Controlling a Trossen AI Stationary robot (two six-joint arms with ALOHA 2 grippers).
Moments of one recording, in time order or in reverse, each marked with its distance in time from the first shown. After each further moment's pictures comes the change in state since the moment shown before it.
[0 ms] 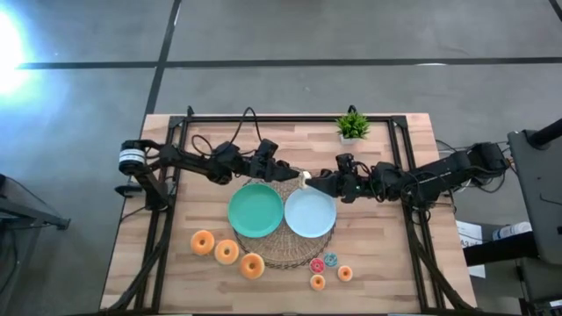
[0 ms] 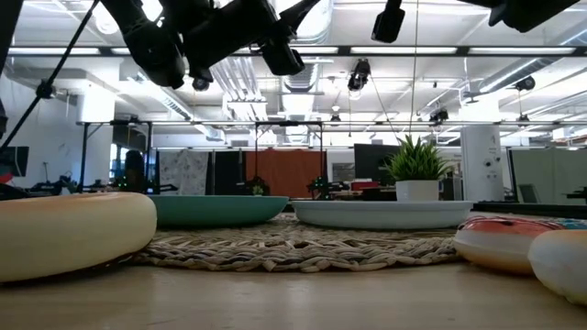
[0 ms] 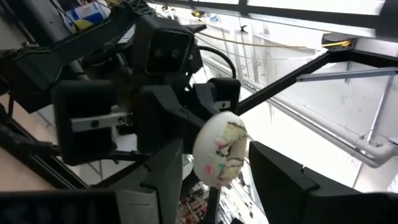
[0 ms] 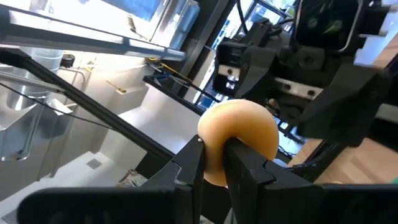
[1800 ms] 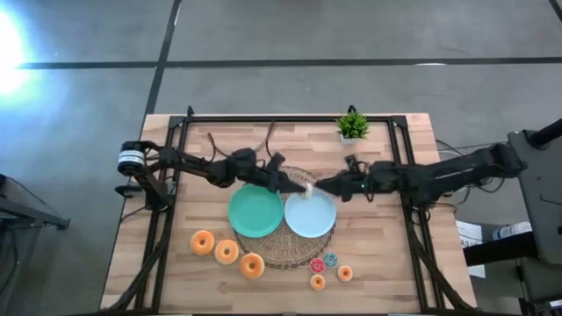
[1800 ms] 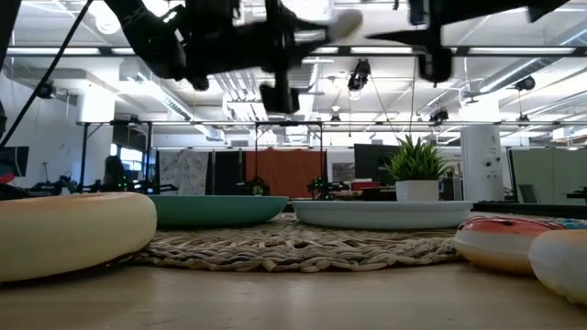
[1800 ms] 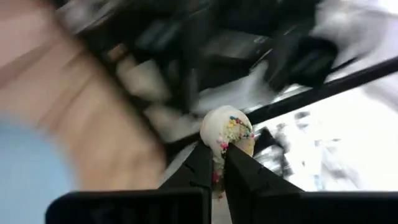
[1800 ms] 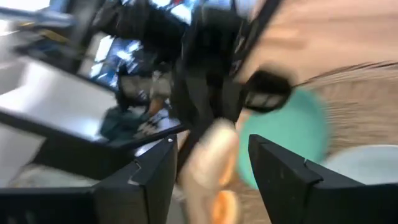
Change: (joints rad) left arm -0.048 0.002 0.033 -0.517 -0.046 0.182; right arm -0.010 -0.267 -0.004 -0.753 0.086 0.065
